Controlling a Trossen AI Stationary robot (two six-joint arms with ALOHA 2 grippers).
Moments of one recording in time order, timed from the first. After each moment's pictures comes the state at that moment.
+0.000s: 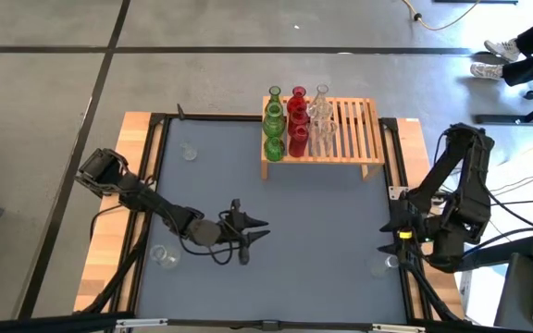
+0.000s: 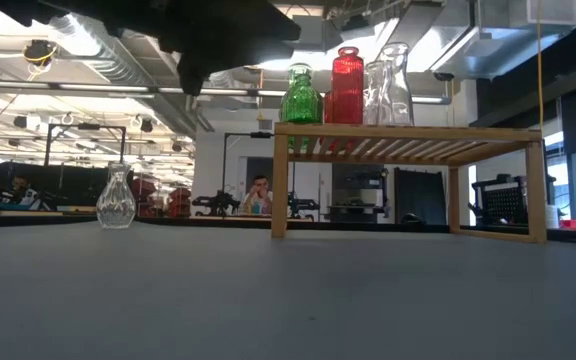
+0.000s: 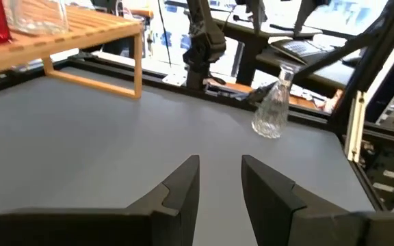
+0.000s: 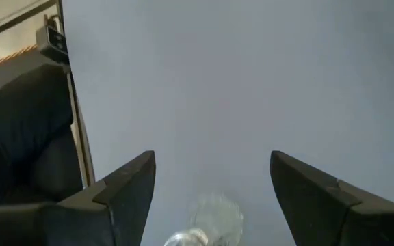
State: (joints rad) left arm -0.45 1.65 0.75 0.69 -0.66 -0.32; right arm 1.17 1.01 1.05 -1.26 0.50 1.46
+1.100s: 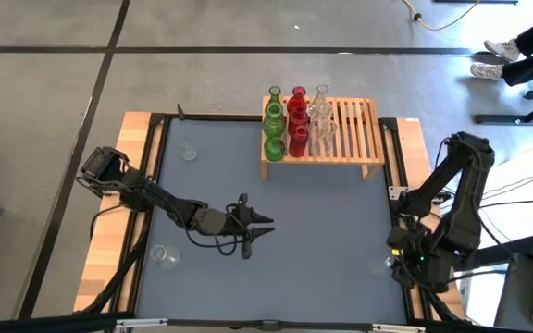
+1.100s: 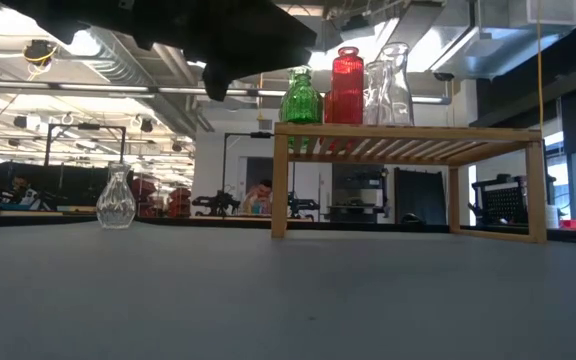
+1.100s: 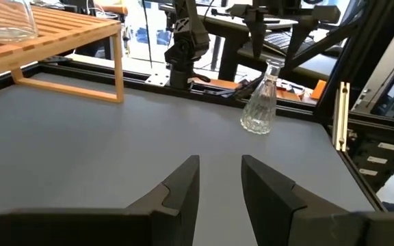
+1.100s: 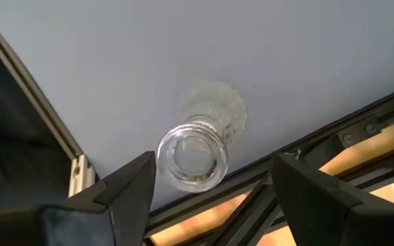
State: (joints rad) left arm -0.36 1.65 0.75 0.71 -0.47 -0.25; right arm 1.19 1.19 1.05 -1.26 0.11 1.72
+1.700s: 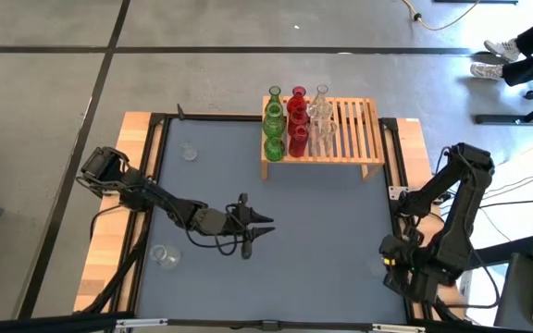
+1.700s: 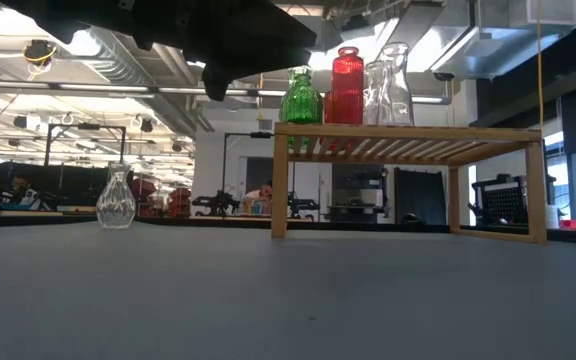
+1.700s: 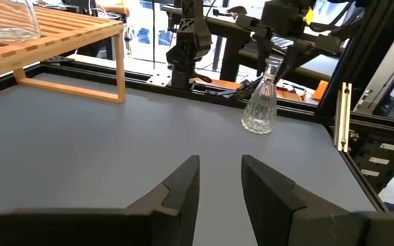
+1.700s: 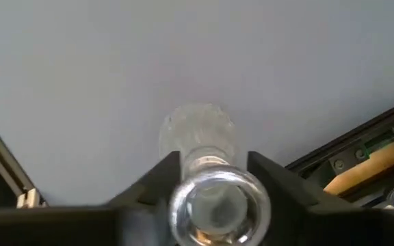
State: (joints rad) left arm -0.36 1.65 0.75 0.71 -0.48 -0.26; right arm 1.19 1.35 1.05 -1.26 0.17 1.69
